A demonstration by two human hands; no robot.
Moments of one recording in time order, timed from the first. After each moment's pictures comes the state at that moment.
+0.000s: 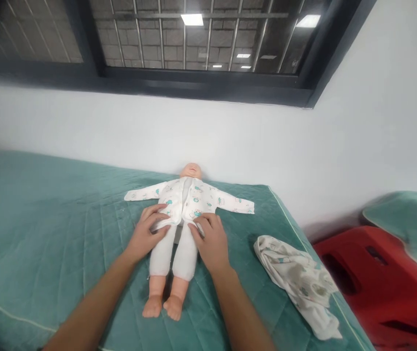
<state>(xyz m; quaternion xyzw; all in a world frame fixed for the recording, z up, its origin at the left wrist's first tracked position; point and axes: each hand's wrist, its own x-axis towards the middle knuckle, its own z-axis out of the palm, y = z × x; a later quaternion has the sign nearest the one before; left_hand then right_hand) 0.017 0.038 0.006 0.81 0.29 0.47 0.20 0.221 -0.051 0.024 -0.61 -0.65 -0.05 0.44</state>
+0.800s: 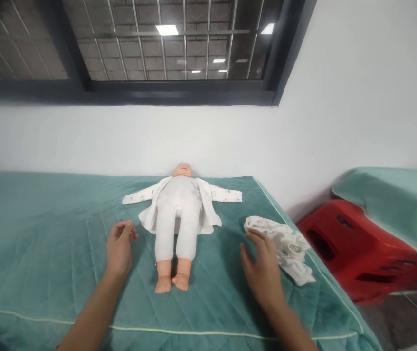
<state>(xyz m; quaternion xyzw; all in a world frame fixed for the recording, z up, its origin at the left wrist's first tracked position) -0.025 0.011 -0.008 0.45 0.42 0.63 0.47 0.267 -0.187 0.018 -0.70 -0.53 -0.15 0.45</state>
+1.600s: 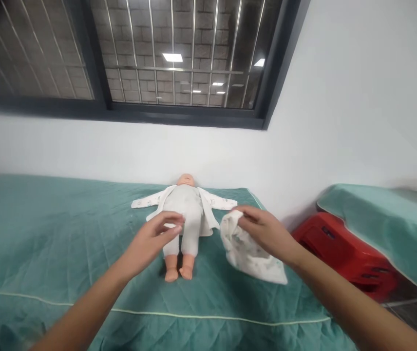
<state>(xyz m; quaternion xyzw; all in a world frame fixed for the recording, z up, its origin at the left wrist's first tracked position) -0.019 -0.079 0.138 0.74 0.24 0.37 0.51 0.252 -0.192 0.183 -0.68 -0.60 0.19 0.38</state>
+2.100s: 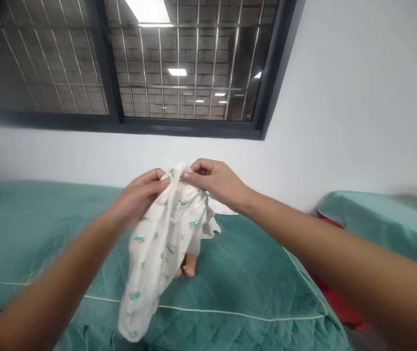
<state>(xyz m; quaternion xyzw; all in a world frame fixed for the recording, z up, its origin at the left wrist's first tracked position) -0.040 -0.070 0.249 0.64 0.12 0.40 0.65 0.153 -0.140 0.293 -0.49 -0.67 0.28 0.48</state>
